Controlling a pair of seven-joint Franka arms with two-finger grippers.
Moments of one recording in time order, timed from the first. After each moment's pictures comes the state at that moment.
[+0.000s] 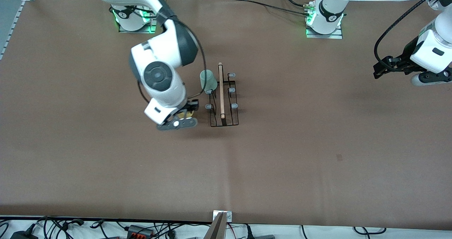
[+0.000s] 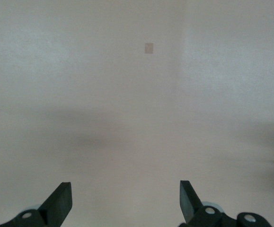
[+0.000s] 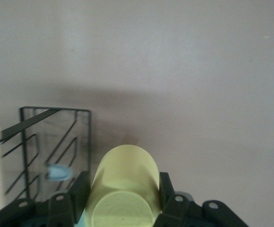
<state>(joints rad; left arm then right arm) -0.05 -0.04 0.01 -1.72 0.04 1.63 -0.19 0.67 0.61 -0.11 -1.29 0.06 1.81 0.44</state>
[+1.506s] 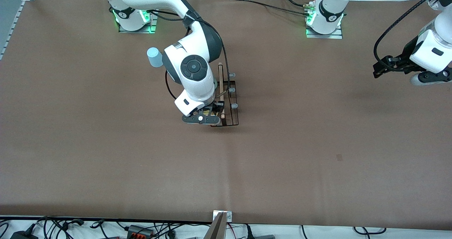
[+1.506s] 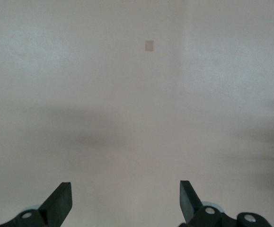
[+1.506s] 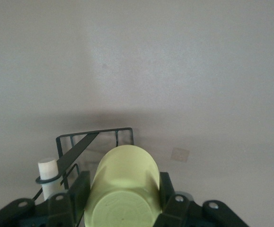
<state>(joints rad) -0.05 -0.04 0.01 -1.72 0.04 1.62 -0.19 0.74 0.69 -0.11 -1.29 0.06 2.00 0.67</state>
